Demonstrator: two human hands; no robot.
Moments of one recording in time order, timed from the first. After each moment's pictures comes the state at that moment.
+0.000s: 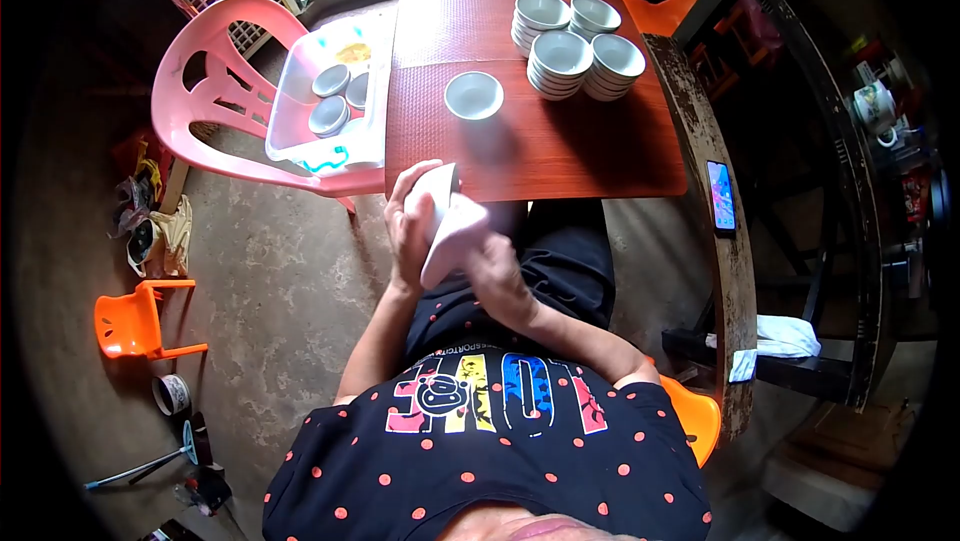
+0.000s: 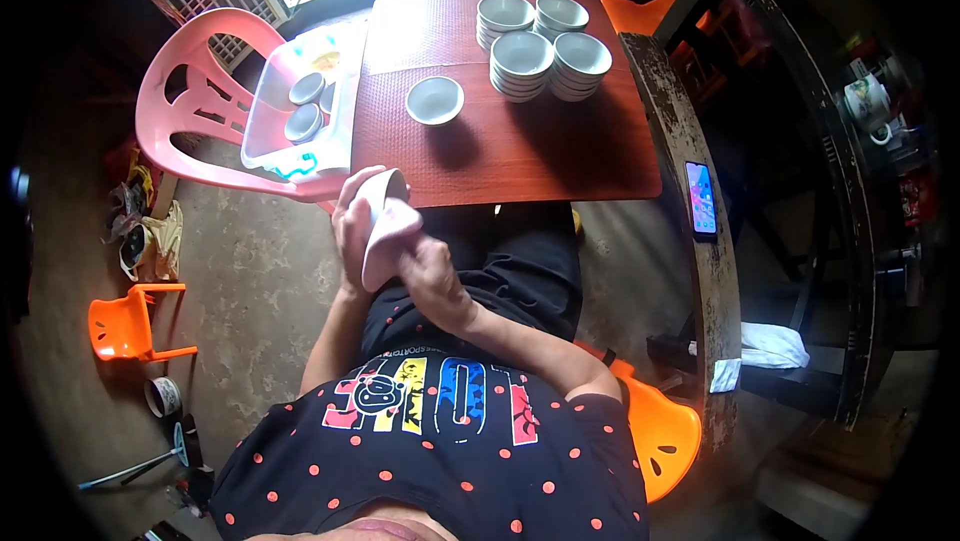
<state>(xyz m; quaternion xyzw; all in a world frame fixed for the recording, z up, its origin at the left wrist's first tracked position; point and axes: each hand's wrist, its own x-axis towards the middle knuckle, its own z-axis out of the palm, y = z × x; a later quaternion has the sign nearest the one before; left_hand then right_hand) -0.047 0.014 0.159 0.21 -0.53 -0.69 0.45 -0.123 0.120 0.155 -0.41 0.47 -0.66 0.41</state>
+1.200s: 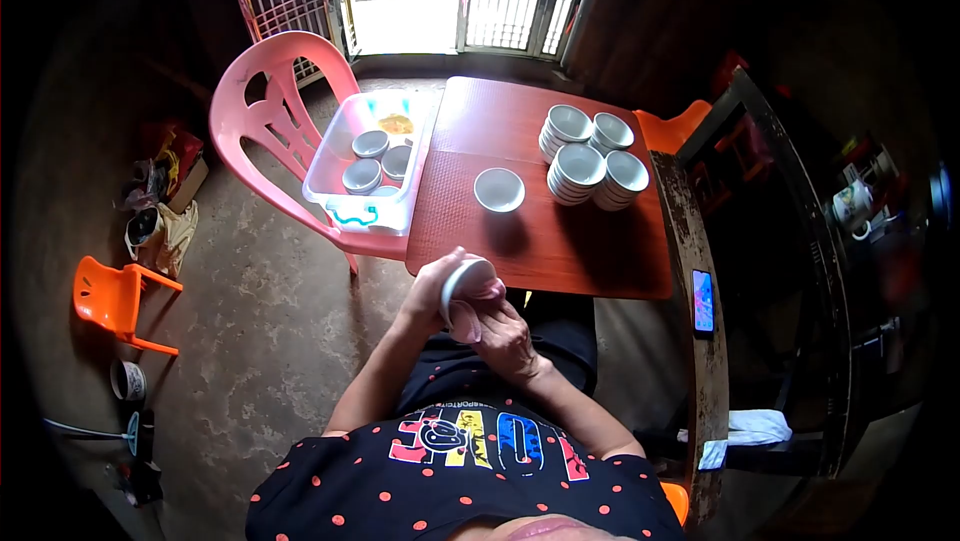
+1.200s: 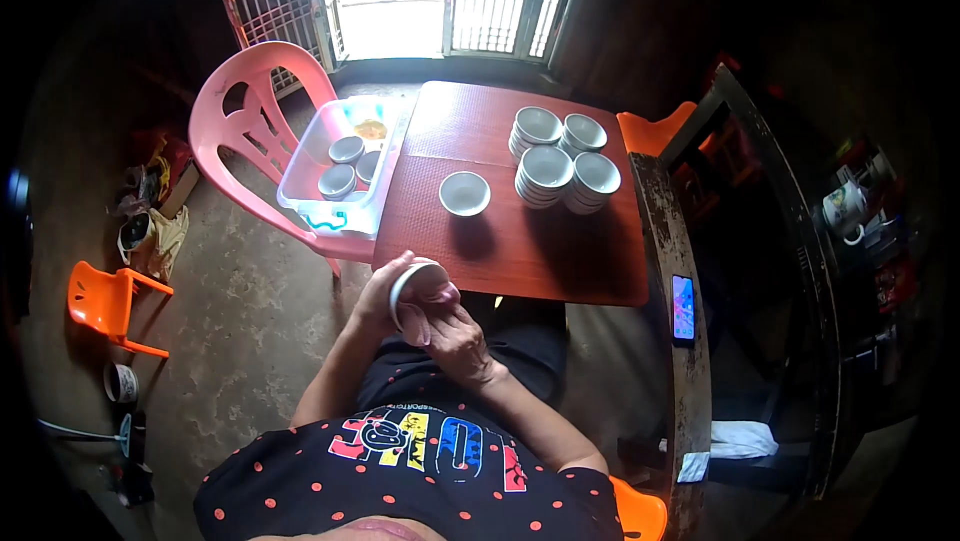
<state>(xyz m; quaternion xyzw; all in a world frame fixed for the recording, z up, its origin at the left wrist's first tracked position) -0.039 -0.002 0.153 0.19 -0.33 -0.90 0.21 -0.148 0.116 0.140 -0.76 0.52 -0.39 -0.11</state>
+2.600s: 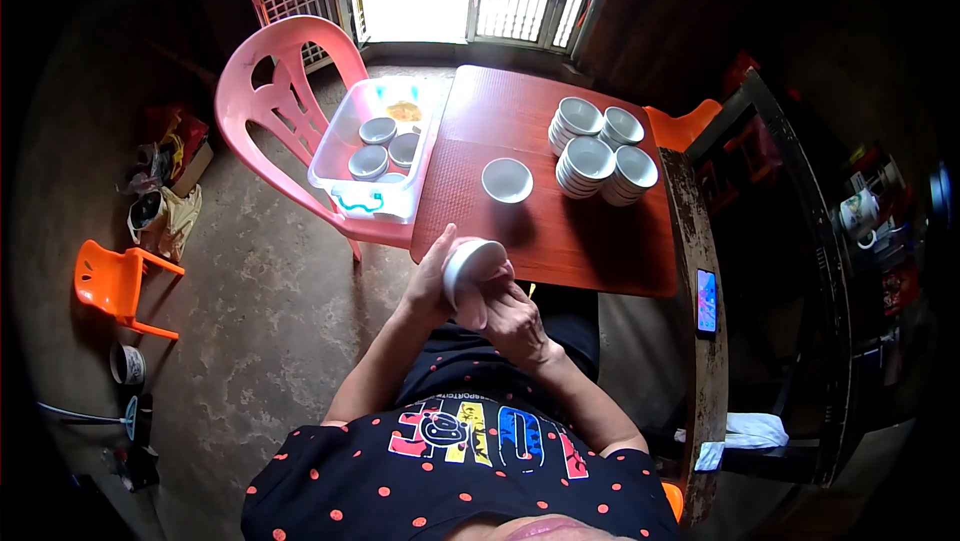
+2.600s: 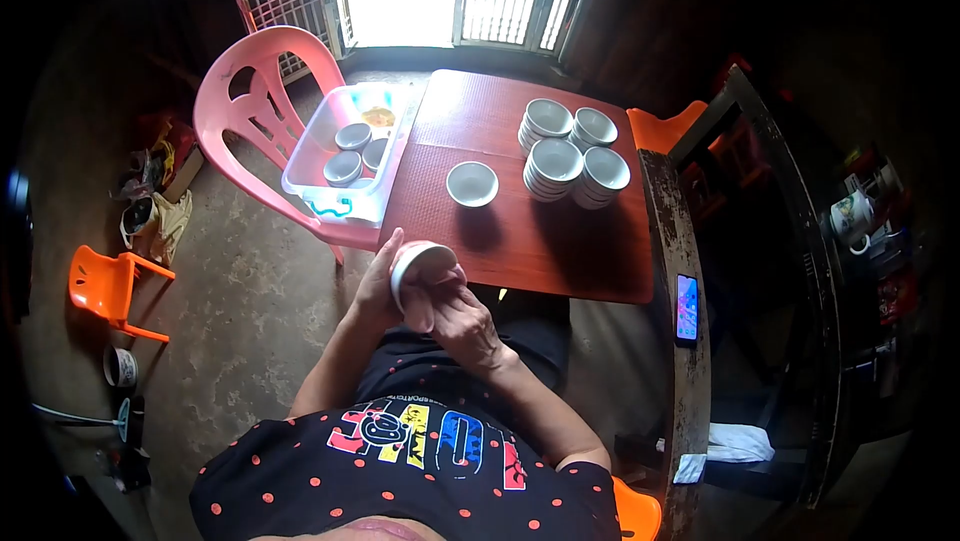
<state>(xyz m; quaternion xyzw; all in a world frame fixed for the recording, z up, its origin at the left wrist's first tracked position) -0.040 0.002 0.168 0.14 -0.27 -0.93 0.23 -0.158 0.111 0.154 -0.77 0.50 -0.38 -0.09</state>
